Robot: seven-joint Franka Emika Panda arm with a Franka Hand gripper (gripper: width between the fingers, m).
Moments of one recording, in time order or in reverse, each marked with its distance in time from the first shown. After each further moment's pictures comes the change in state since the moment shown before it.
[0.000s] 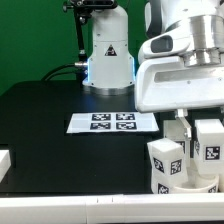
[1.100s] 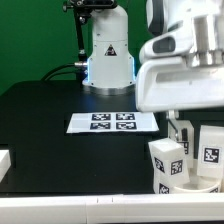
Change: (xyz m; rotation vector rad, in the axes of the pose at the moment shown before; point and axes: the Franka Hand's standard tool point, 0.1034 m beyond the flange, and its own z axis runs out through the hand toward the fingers) arm 0.016 0.001 -0.007 0.007 -0.087 0.025
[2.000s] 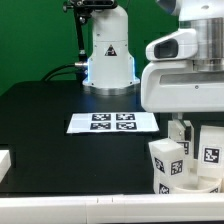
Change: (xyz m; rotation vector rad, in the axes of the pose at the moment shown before) arm -0.003 -0.007 0.012 -0.040 -0.317 0.377
